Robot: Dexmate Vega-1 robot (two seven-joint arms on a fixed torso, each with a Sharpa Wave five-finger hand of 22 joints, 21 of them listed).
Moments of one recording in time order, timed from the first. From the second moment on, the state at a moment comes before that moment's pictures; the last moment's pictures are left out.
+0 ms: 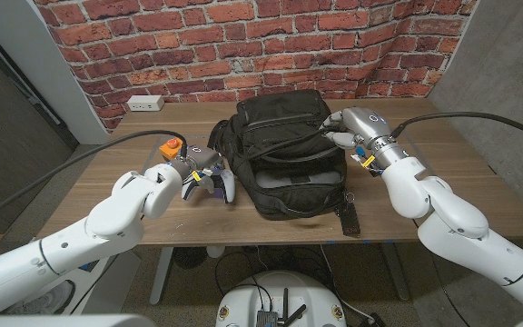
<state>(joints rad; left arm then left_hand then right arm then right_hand) 1.10 1.10 0.47 -2.32 0.93 0.55 -0.37 0.98 -0.09 0.40 -0.21 0.19 0.73 -0.12 0.22 0.19 0.80 -0.19 0.19 0.18 0.81 -0.10 0.18 0.17 0.35 -0.04 0.19 0.16 -1.19 -0.88 -0.34 -2.34 -0.64 -0.45 -0.12 0.90 0.16 0.41 -0.16 0.19 0.94 -0.14 0.37 0.19 1.00 -0.18 0.32 0.31 0.92 -0.13 0.41 0.39 0.82 -0.09 0.38 0.23</state>
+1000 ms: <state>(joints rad) 1.12 1.09 0.46 -2.36 0.94 0.56 -0.38 0.98 -0.09 0.40 -0.21 0.19 0.73 -0.12 0.22 0.19 0.80 -0.19 0.19 0.18 0.82 -0.09 0.18 0.17 0.35 -0.04 0.19 0.16 -1.03 -0.90 -0.41 -2.37 -0.55 -0.53 -0.05 0.90 0.15 0.41 -0.16 0.20 0.95 -0.13 0.37 0.19 1.01 -0.17 0.32 0.32 0.93 -0.13 0.41 0.40 0.82 -0.10 0.40 0.23</state>
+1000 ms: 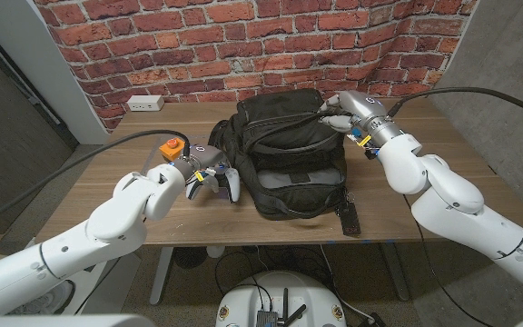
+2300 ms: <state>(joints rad) 1.16 1.09 0.42 -2.44 0.95 0.59 -0.43 0.98 -0.09 0.40 -0.21 0.19 0.74 -0.12 0.22 0.19 0.80 -0.19 0.19 0.18 0.82 -0.09 0.18 0.17 0.36 -0.04 0.19 0.16 -0.79 -0.86 -0.54 -2.26 -0.54 -0.55 0.07 0.92 0.14 0.42 -0.16 0.19 0.96 -0.12 0.35 0.19 1.01 -0.16 0.32 0.34 0.93 -0.13 0.41 0.41 0.82 -0.10 0.43 0.23</state>
